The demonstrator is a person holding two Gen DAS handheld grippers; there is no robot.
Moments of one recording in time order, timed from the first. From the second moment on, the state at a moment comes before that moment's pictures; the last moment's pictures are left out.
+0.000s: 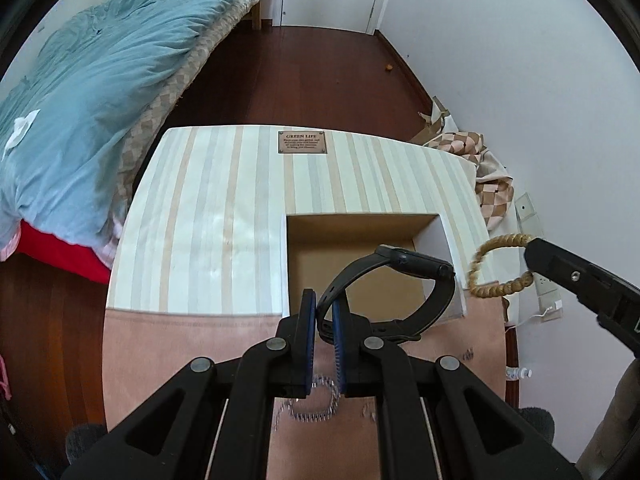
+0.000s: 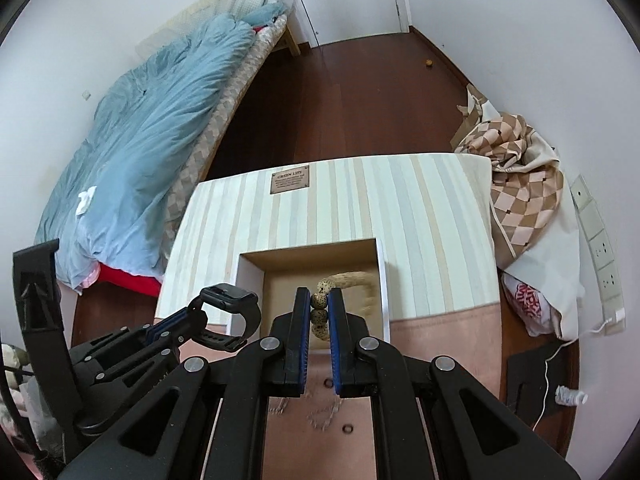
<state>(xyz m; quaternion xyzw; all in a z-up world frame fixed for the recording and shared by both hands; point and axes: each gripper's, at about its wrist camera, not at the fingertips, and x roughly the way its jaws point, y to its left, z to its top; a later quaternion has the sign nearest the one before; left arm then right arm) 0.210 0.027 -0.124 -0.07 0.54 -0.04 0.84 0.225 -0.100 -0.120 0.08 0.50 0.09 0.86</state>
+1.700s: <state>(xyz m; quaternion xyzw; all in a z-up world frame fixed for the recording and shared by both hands) 0.172 0.028 -0.124 -0.01 0.51 0.06 0.86 0.186 -0.100 -0.160 -0.04 0.49 -0.02 0.87</state>
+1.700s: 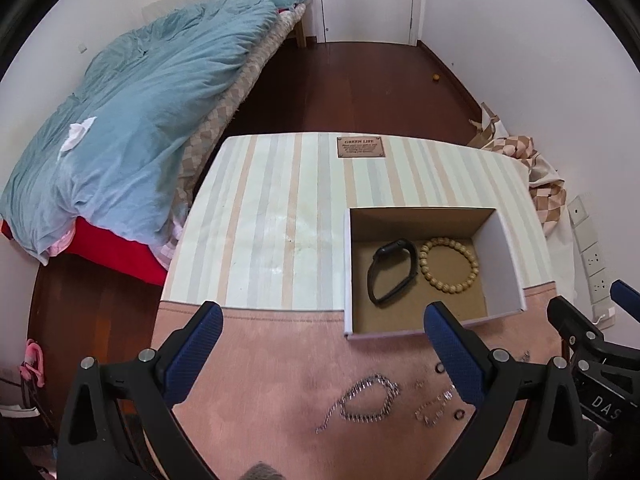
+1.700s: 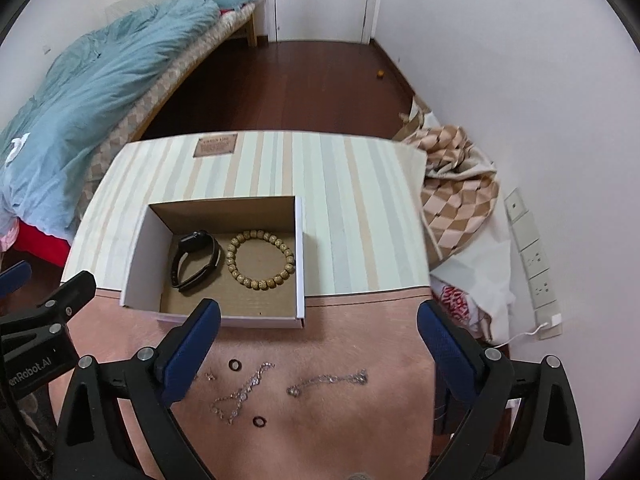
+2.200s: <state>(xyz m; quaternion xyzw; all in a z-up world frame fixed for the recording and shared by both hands) 0.100 0.020 -0.060 -0.02 0.47 0.05 0.88 0.105 -0.105 -0.084 -0.03 0.42 -0.03 0.91</state>
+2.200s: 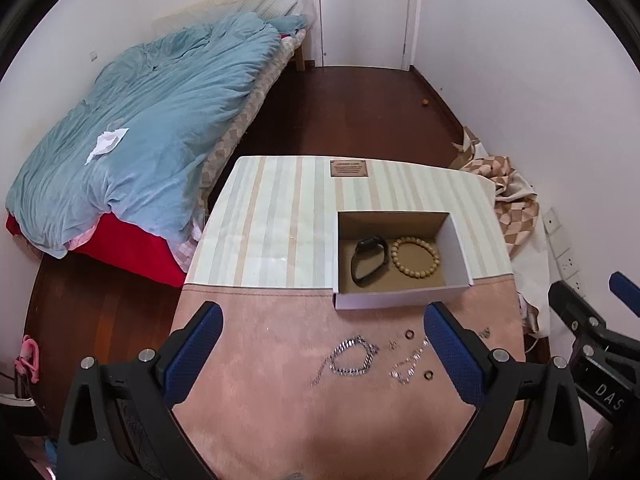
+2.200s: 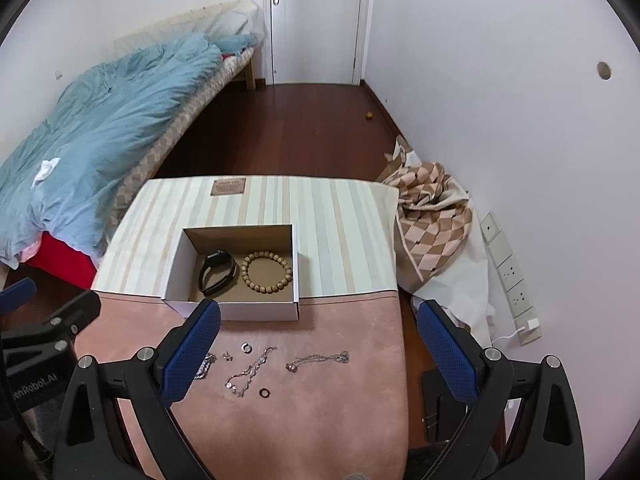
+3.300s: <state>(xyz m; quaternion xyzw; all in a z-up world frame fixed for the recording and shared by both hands) 0.079 0.062 -0.218 0.01 0.58 0.15 0.80 0.096 -0.125 -0.277 0.10 0.53 0.01 0.84</state>
